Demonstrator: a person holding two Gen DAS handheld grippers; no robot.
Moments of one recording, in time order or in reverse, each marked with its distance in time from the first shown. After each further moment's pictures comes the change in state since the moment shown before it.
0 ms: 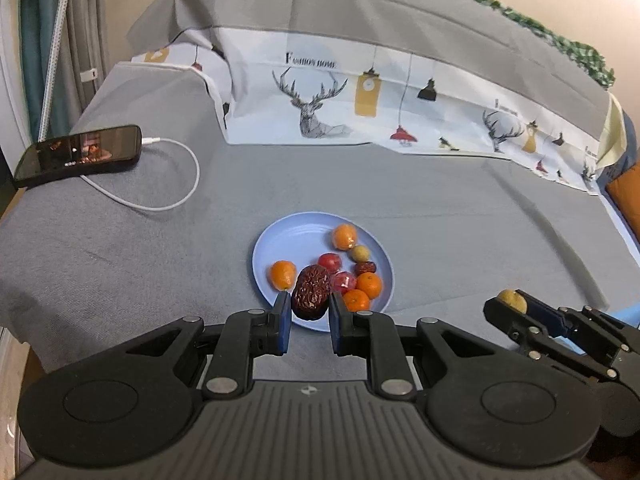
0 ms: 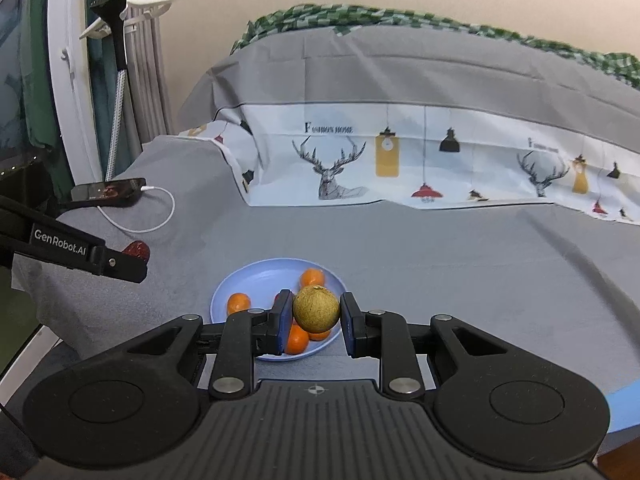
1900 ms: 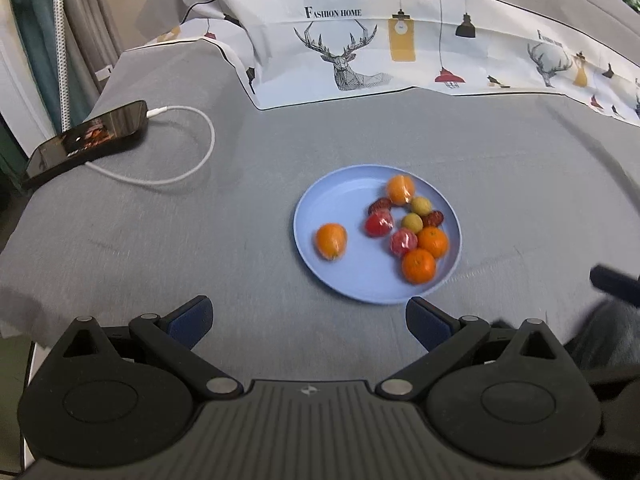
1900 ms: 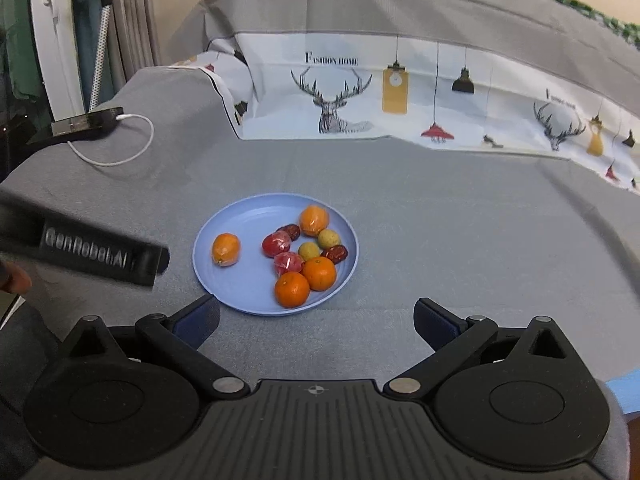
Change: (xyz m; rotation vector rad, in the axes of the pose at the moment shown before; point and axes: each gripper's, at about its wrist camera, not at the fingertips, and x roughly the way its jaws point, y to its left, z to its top) left arm 0.055 -0.018 -0.017 0.120 0.088 0.208; right arm 0.047 0.013 -0.019 -0.032 0.143 -0.043
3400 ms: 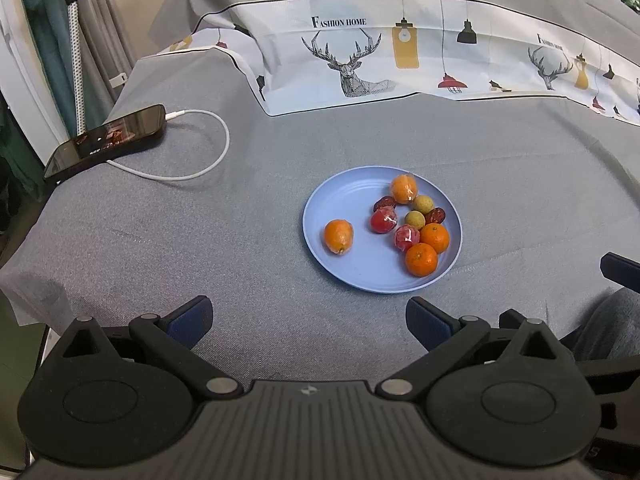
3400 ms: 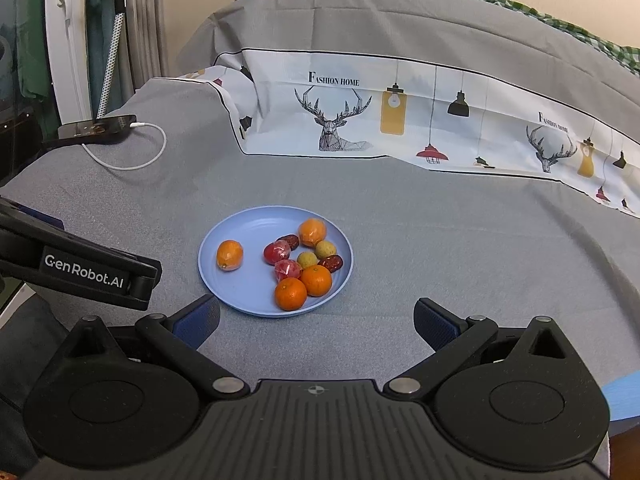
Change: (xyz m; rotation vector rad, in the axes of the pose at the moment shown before) left arm -0.015 0.003 -0.013 0.002 -0.029 0.026; right arm -0.020 0.002 -0.007 -0.027 -0.038 -0.005
